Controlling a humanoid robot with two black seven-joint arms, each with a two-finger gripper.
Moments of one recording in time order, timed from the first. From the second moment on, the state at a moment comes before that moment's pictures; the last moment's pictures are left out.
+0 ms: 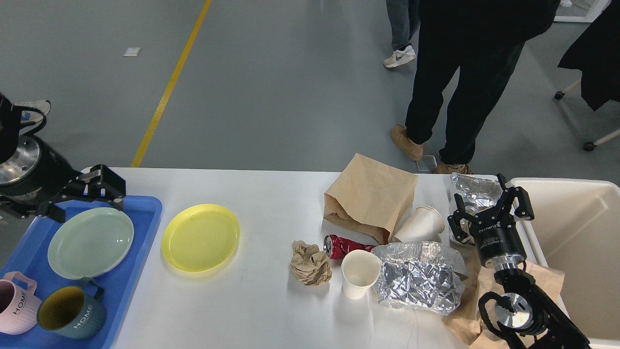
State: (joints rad) left arm -2.35 0.46 1.57 -1.59 -0.04 -0.58 0.00; right arm 0.18 -0.11 1.37 0.86 -0.54 0.36 0.43
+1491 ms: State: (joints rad) left arm -1.58 0.29 1.34 -1.28 -0.77 -0.18 -0.03; right arm 0.18 -0.11 1.37 0.86 -0.54 0.36 0.43
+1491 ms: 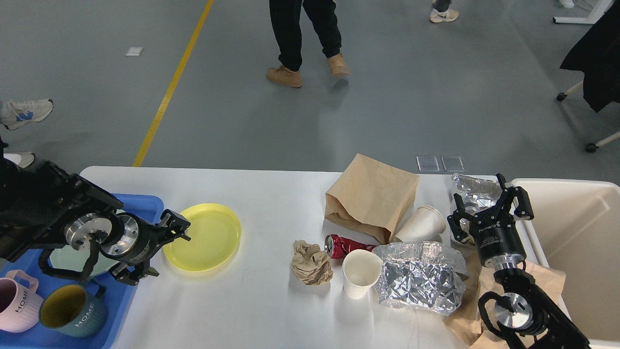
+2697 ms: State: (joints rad) left arm -1.23 0.28 1.07 -0.99 -0.69 0.06 -0.04; right arm 0.18 -0.11 1.37 0.86 -0.54 0.36 0.43
